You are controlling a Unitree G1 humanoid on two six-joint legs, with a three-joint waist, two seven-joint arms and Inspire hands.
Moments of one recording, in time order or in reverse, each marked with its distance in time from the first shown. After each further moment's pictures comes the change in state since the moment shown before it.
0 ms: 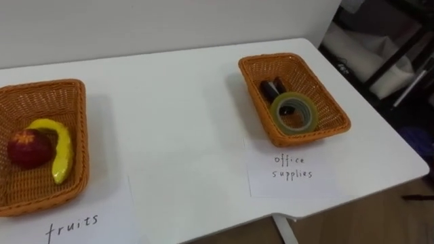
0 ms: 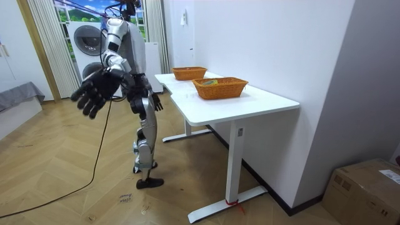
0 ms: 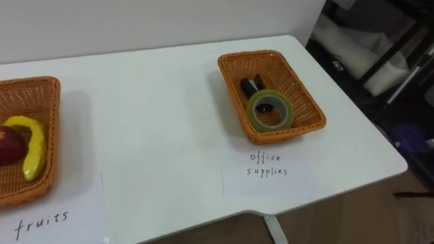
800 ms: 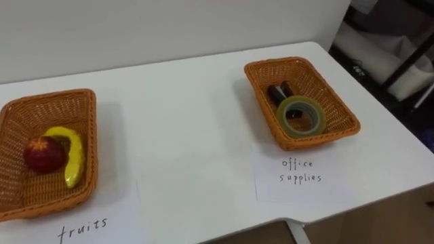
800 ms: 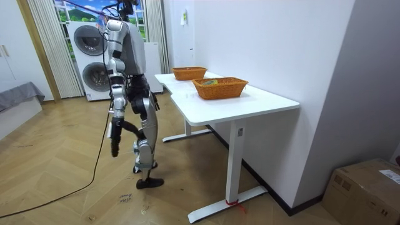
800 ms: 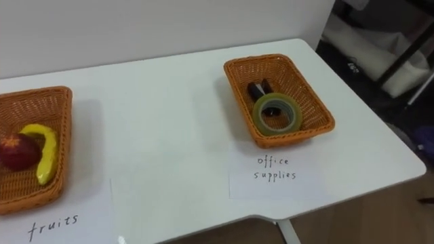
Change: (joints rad) left arm -0.029 -0.032 0.008 0.102 0.003 0.003 -0.048; right arm 0.057 0.272 0.333 0.710 0.071 0.054 0.527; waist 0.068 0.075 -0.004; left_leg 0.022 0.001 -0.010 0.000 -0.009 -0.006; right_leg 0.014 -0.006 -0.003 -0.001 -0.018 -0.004
